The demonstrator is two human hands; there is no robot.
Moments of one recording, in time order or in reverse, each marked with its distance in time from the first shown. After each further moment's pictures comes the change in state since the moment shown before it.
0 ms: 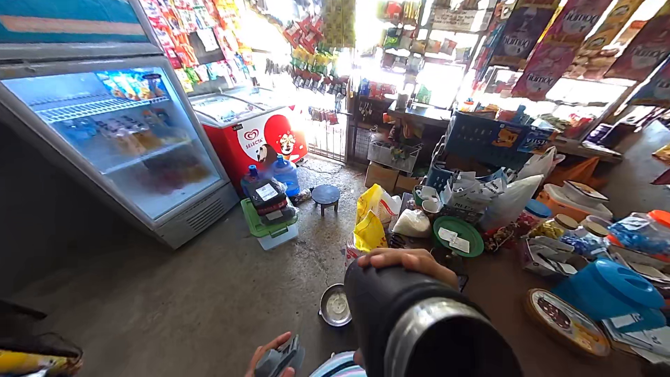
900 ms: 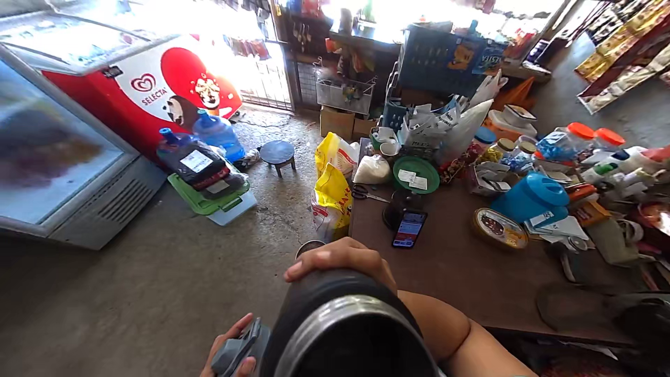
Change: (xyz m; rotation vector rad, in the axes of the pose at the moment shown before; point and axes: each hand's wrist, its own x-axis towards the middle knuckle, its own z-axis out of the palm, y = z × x) left_hand 0.027 0.028 0.021 0.011 -0.059 -0.087; right_hand -0.029 0.008 0.010 0.112 0.044 0.161
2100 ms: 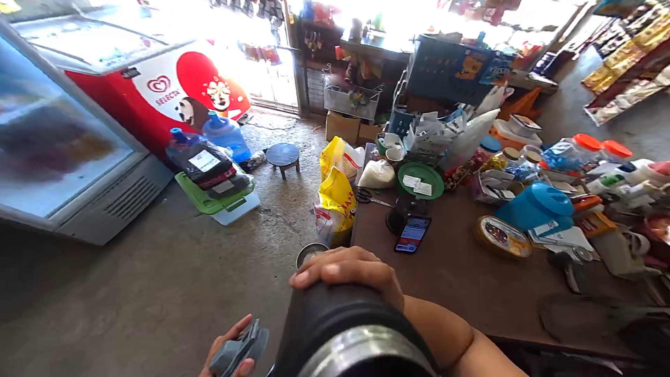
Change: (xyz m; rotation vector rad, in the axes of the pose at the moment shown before) left_hand -0.002 -0.004 -0.006 -0.049 0.026 0.010; right_hand -0.001 0.002 0.006 -0.049 -0.031 -0.085
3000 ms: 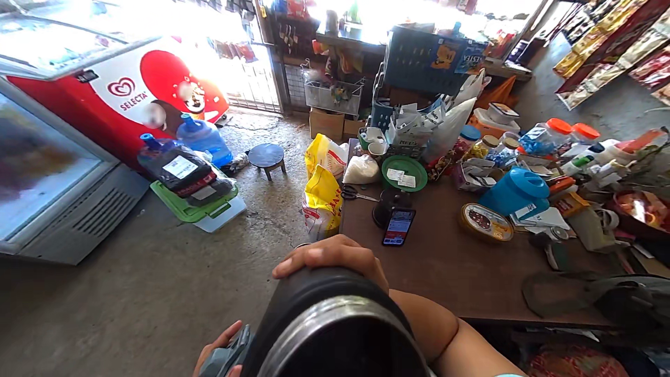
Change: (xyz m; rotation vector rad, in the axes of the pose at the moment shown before) left_hand 0.001 0.008 0.015 0.074 -0.034 -0.014; right_hand -0.001 -0.007 -0.014 0.006 0.046 0.034
